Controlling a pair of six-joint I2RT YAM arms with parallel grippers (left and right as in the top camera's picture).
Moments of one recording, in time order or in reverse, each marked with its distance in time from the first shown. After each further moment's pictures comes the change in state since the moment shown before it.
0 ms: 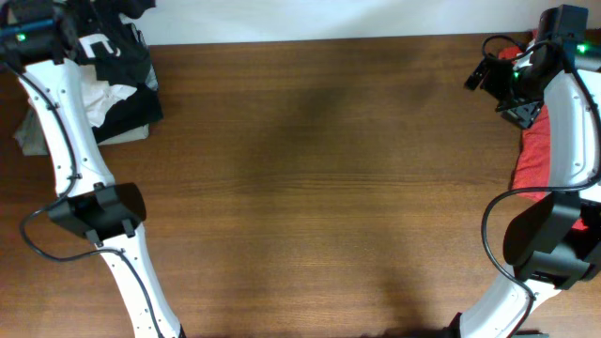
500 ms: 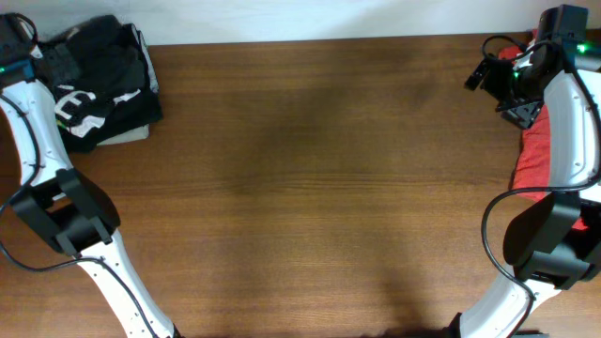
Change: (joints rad) left arm 0.170 -0.009 -0.461 0.228 -0.078 -0.010; right arm 0.000 0.000 0.000 0.000 0.000 0.000
